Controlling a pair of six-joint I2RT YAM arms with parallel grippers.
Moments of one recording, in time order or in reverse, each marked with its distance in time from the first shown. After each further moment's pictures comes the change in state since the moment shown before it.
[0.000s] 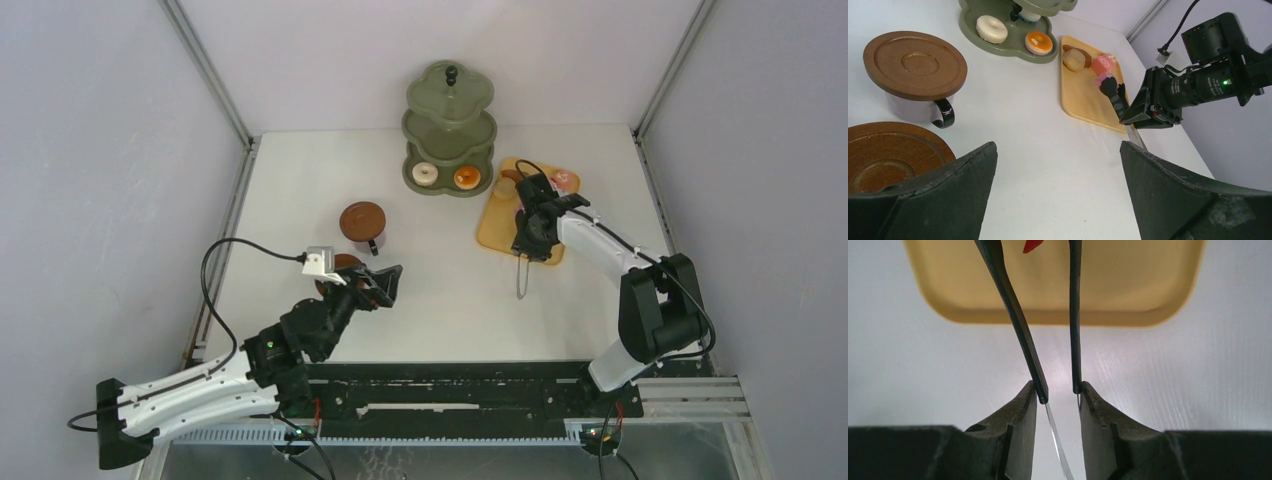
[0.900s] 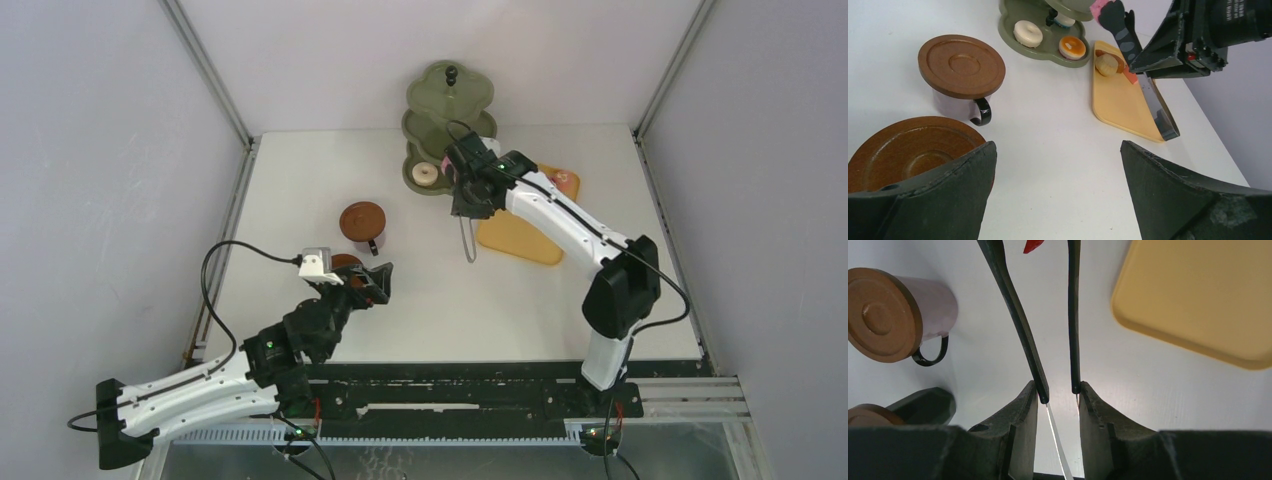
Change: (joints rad) left arm 0.000 -0.002 0.003 -0.064 -0.110 0.019; right arm 0.295 0.197 0.608 -0.209 0.072 -0.041
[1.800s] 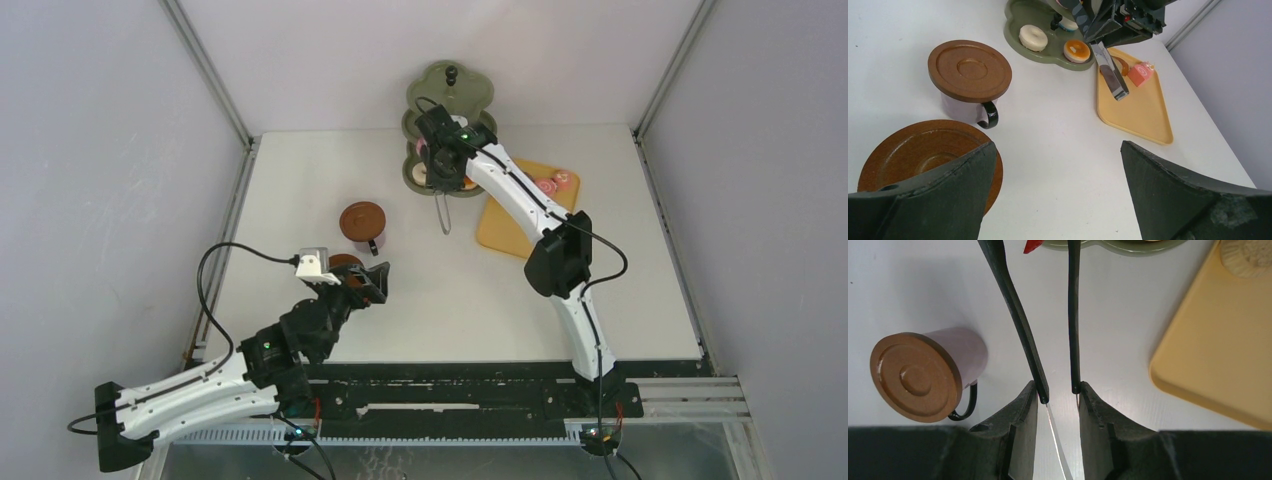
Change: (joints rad) left arm 0.012 -0.023 0.000 -0.014 -0.010 0.026; right arm -0.015 0.489 0.667 -0.196 -0.025 -0.056
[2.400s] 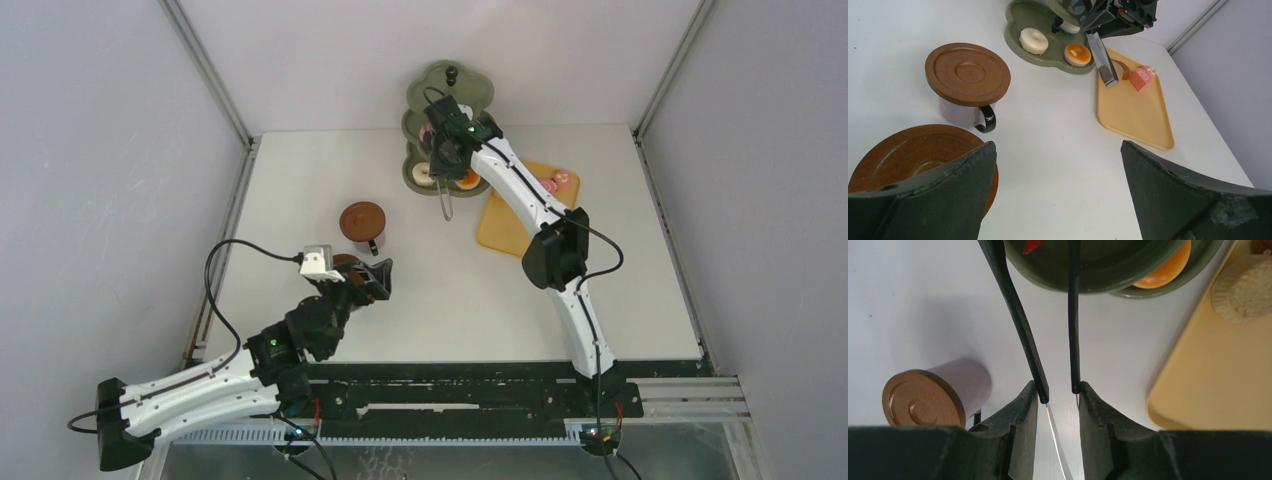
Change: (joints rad) left arm 0.011 0.048 -0.003 0.056 -0.002 0.003; right arm -0.056 0.072 0.086 0.055 -0.024 -0.042
